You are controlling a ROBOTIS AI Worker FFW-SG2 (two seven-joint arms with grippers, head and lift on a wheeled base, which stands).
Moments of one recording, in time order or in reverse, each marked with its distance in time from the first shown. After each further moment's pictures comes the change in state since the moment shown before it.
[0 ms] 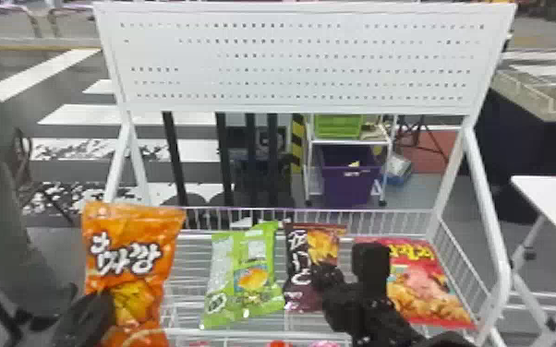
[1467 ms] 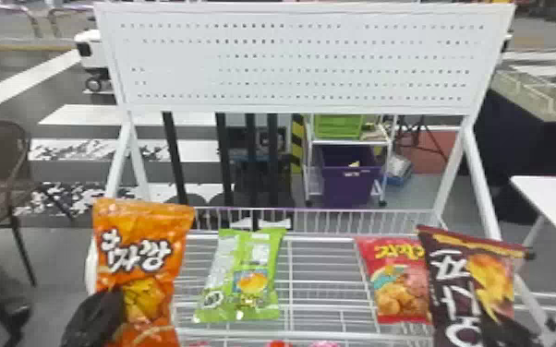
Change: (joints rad) left arm -0.008 -0.003 -0.029 -0.008 -0.006 -0.003 0.000; right arm 0.917 -0.066 -0.507 -0.744 0.106 -0.353 0.172
